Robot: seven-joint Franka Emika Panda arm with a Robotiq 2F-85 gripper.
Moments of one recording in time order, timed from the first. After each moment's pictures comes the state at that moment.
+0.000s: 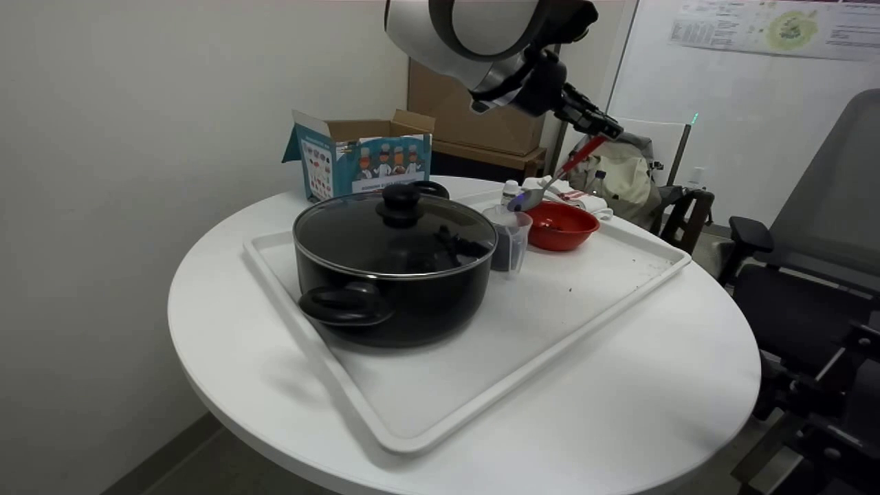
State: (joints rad) arm 0.12 0.73 0.03 -1.62 -0.92 1.41 -0.30
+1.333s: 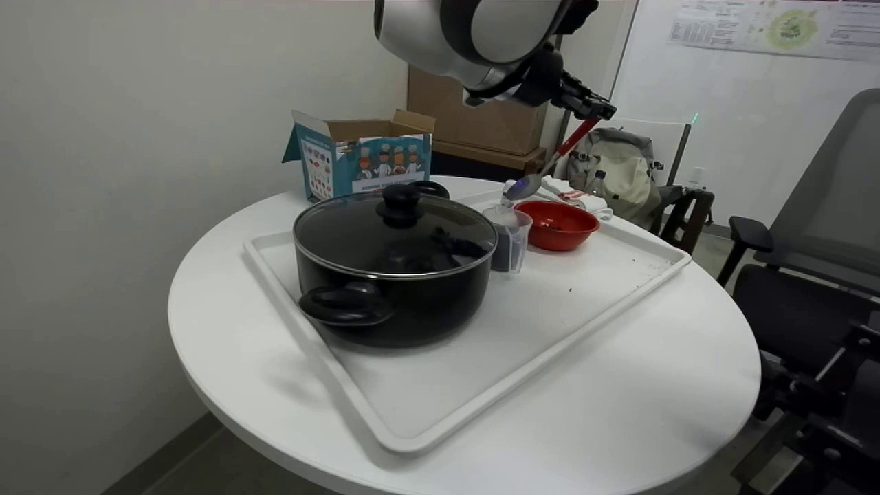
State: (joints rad) arm 0.12 0.70 0.07 -1.68 -1.08 1.40 -0.28
